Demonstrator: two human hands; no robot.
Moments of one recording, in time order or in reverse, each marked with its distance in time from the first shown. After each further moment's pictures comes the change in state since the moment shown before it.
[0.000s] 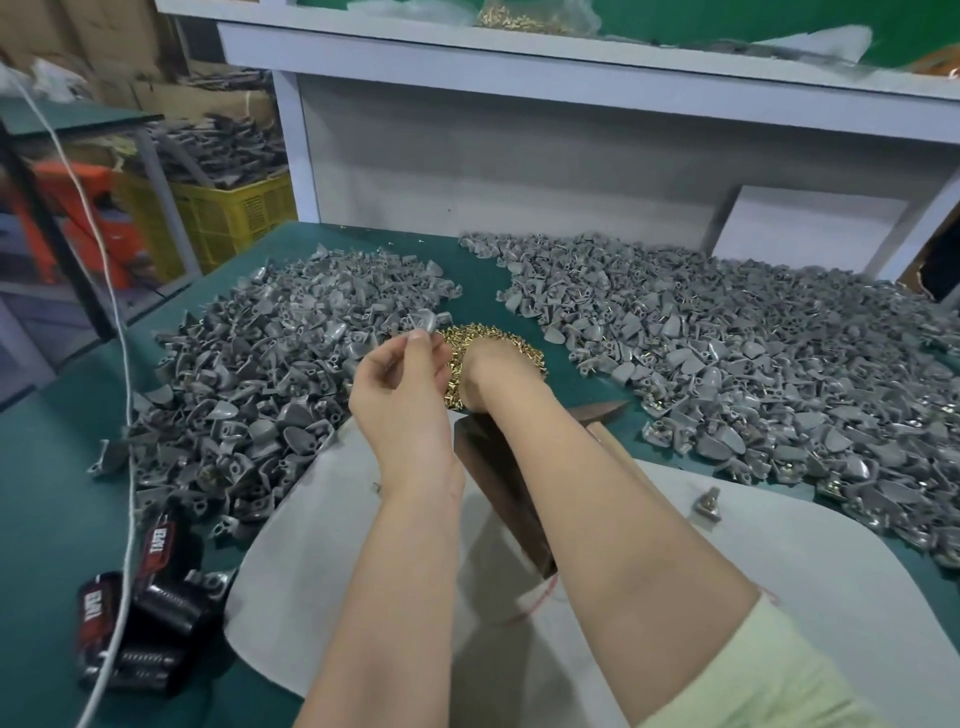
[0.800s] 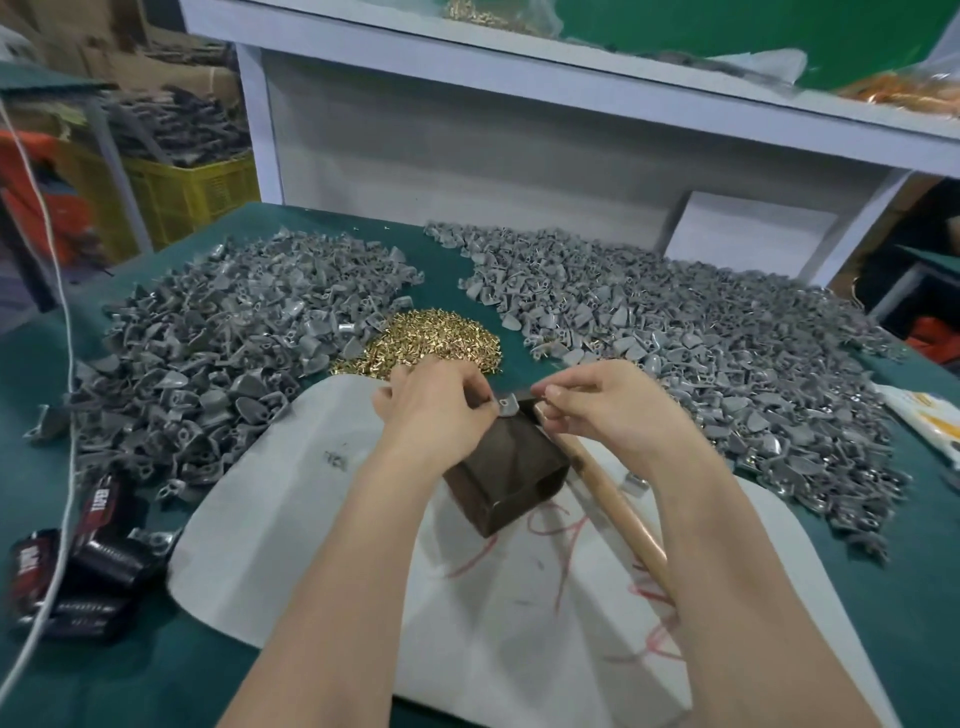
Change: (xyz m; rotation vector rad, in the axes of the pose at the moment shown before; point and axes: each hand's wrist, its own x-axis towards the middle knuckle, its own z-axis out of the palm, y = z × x) left_hand -0.022 -0.010 0.003 1.529 -0.603 0.257; right_hand -0.124 0.117 -0.032 1.071 0.039 -0.011
